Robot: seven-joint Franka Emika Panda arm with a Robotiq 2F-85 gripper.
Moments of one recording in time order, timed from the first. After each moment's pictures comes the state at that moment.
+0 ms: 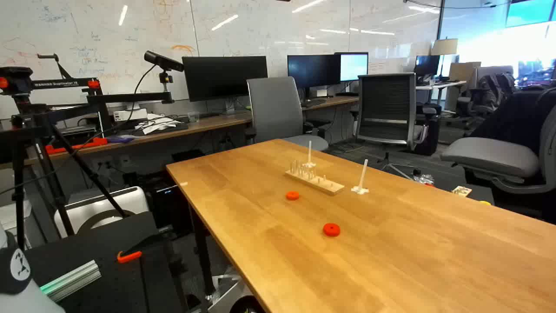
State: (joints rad) arm -0.14 -0.49 -0.08 -2.24 -0.21 1.73 -0.05
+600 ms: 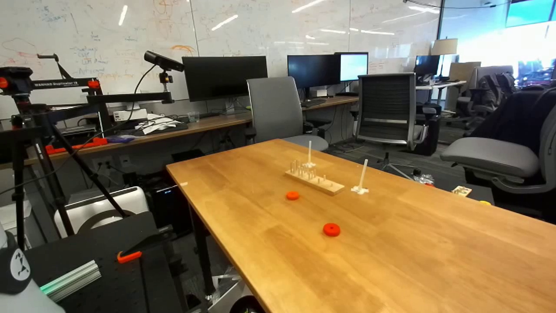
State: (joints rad) arm -0.14 -0.49 -0.08 -2.23 -0.22 1.76 -0.03
